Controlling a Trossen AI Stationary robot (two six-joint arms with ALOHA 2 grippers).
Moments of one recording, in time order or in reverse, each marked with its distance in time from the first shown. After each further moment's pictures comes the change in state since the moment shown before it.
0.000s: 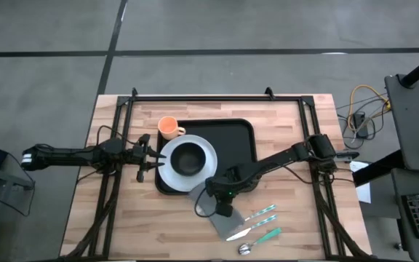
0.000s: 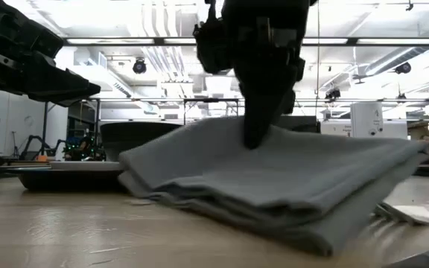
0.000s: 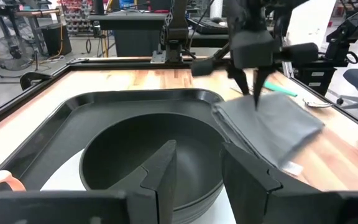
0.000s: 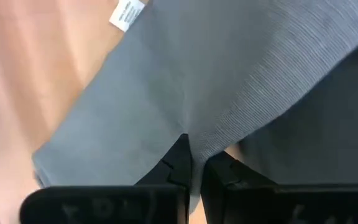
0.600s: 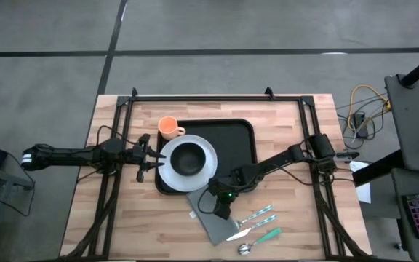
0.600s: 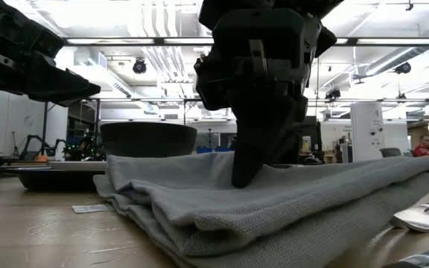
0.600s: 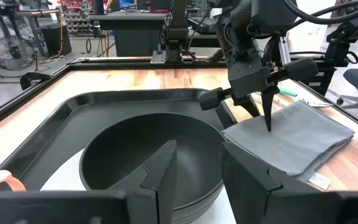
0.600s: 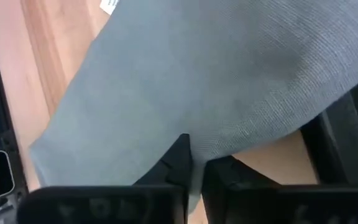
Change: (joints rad) left arm 0.000 0.001 0.000 0.000 0.000 0.000; right arm -0.013 0.007 -0.235 0.438 -0.170 0.136
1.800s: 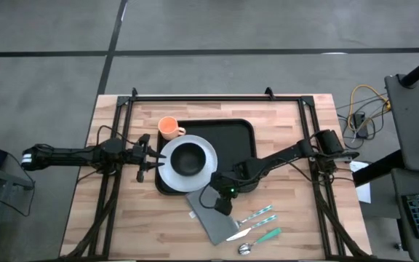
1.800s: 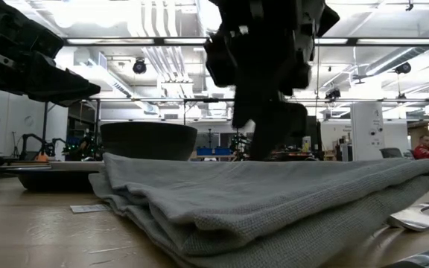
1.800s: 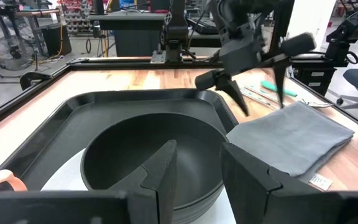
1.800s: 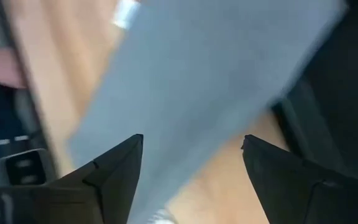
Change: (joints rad) left arm 0.000 0.000 0.000 0.000 0.000 0.000; right arm -0.018 -0.096 0.001 -0.090 -0.002 0.066
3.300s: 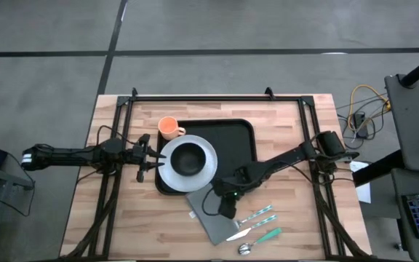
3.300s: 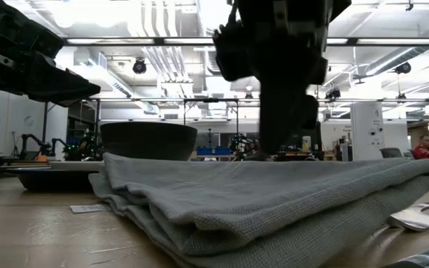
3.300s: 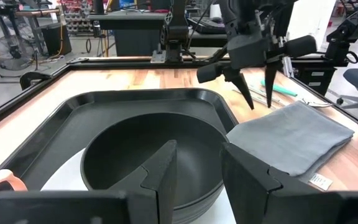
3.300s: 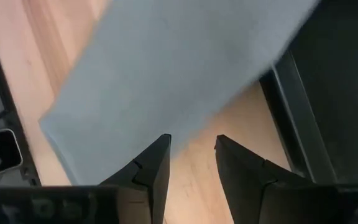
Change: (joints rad) left arm 0.000 0.001 0.000 0.000 0.000 0.000; right arm 0.042 -0.008 0.030 -0.121 0.069 -0.041
